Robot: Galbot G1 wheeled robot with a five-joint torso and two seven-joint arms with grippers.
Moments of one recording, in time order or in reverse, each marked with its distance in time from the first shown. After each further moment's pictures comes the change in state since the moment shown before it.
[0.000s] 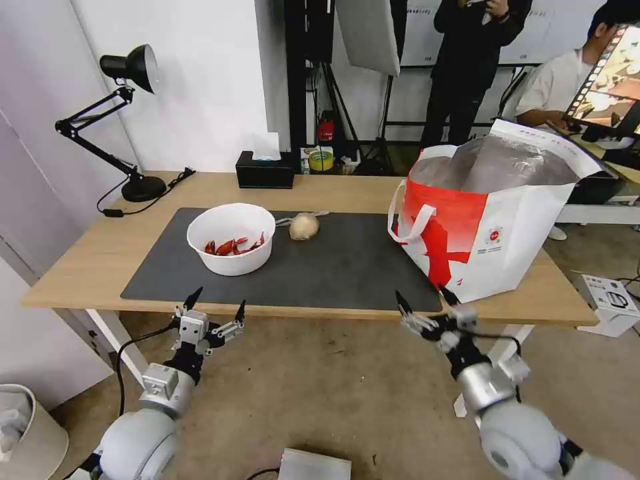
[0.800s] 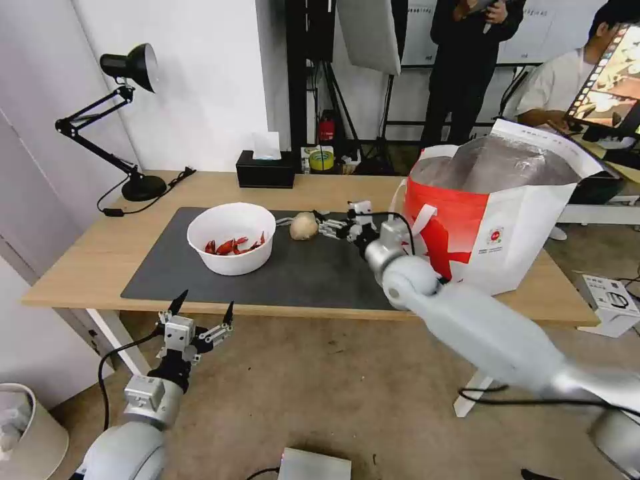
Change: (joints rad) left arm 0.073 -0.039 -0.064 -0.034 0.031 -0.013 -0.001; right arm 0.946 0.400 -0.543 -0.739 0.263 -0.252 -0.113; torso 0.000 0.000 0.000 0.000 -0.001
